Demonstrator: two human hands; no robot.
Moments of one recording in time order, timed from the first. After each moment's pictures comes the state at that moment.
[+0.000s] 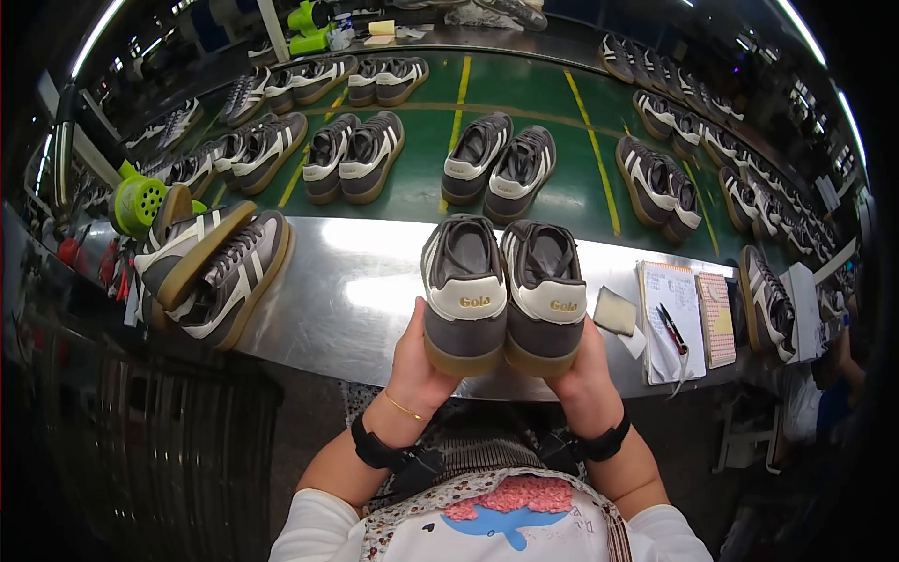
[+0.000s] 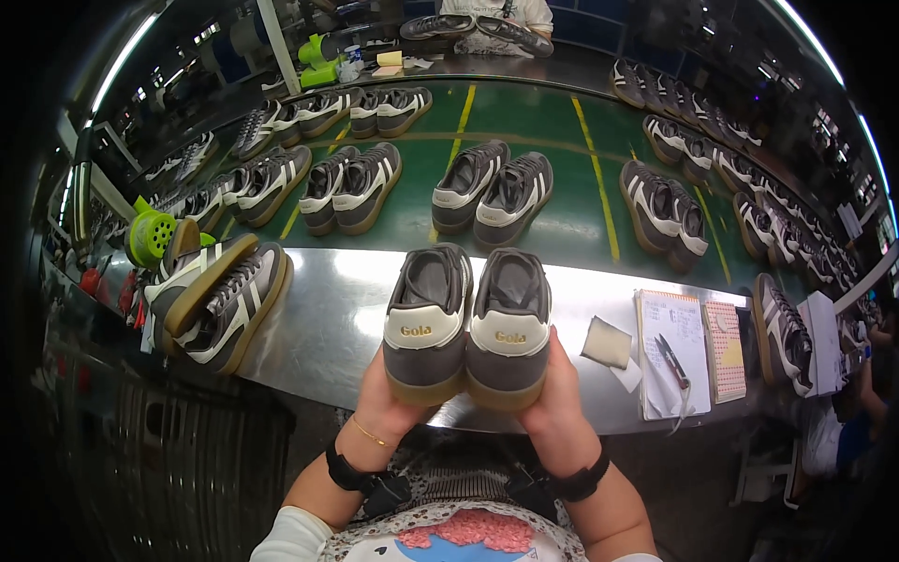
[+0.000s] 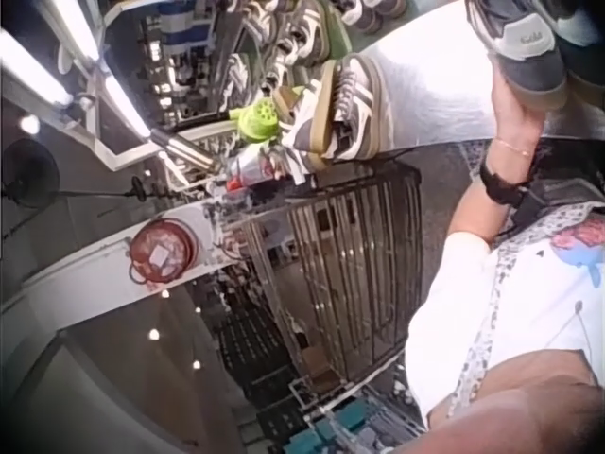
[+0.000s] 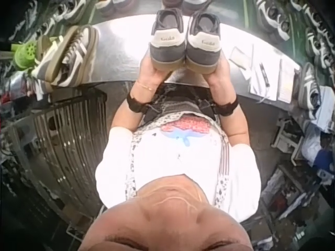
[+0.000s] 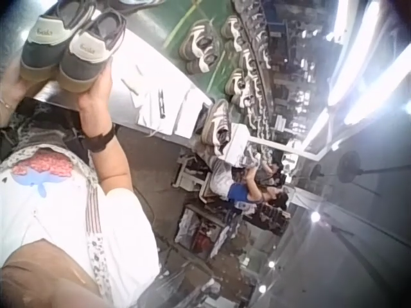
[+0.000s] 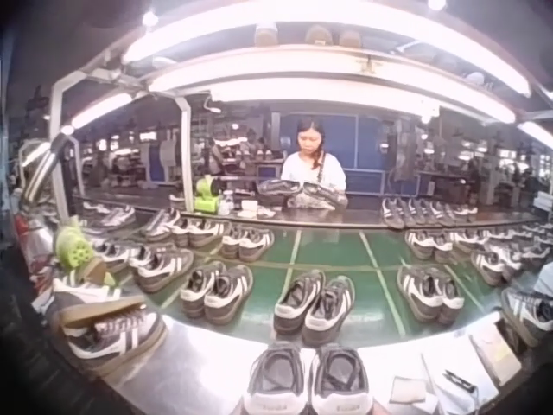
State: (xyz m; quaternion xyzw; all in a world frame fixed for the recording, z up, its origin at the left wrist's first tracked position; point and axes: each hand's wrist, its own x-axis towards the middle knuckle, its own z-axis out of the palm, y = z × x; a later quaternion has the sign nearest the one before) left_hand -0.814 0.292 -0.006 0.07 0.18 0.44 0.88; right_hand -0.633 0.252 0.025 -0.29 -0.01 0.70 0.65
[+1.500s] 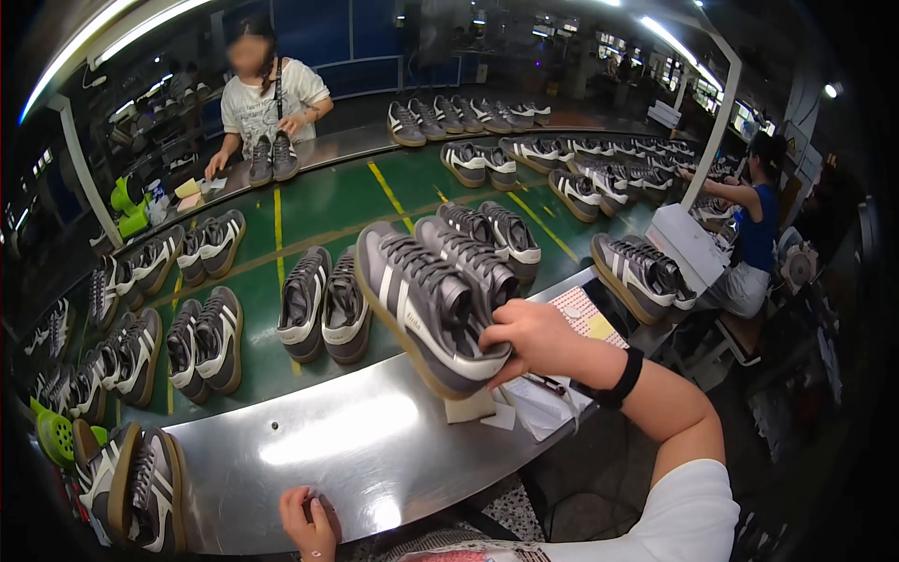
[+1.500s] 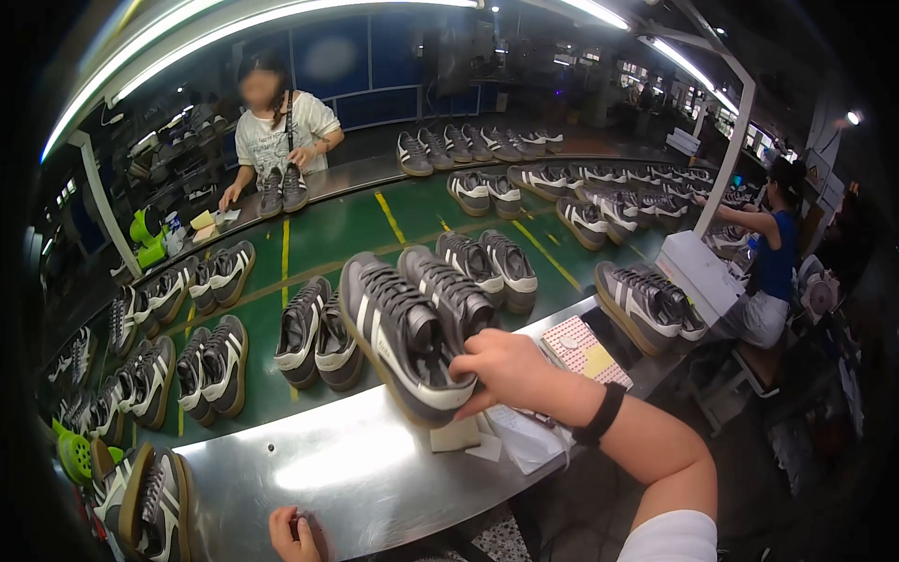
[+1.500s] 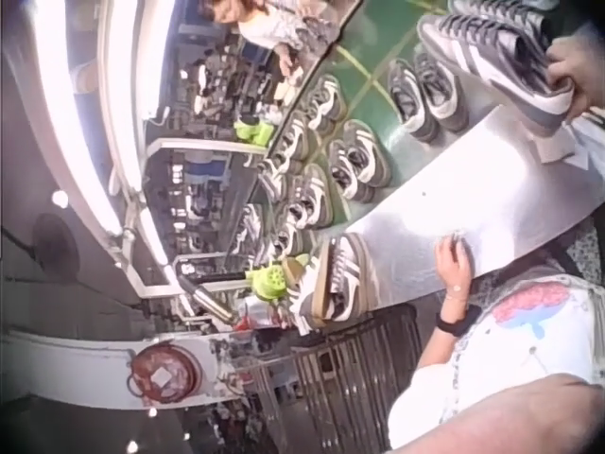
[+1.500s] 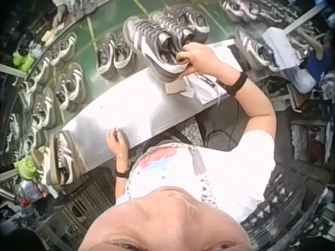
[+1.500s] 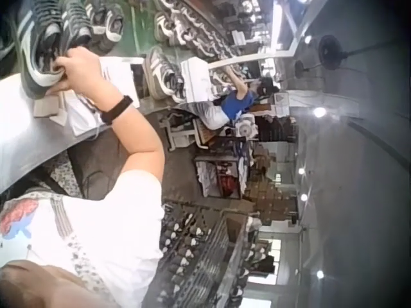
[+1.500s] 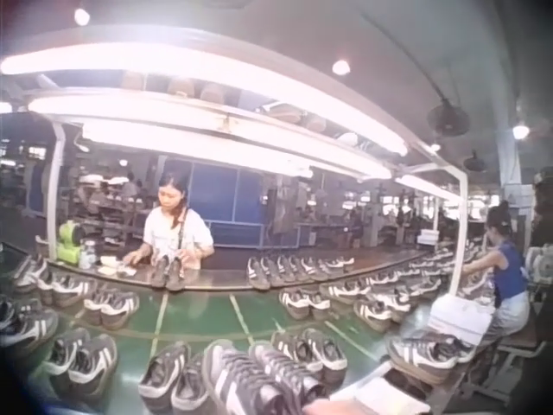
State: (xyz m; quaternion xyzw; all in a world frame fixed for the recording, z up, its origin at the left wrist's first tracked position) left_hand -0.893 0.299 -0.073 0.74 0.49 0.38 0.24; right_hand -0.467 0.277 0.108 -0.59 -0.79 -0.05 0.16
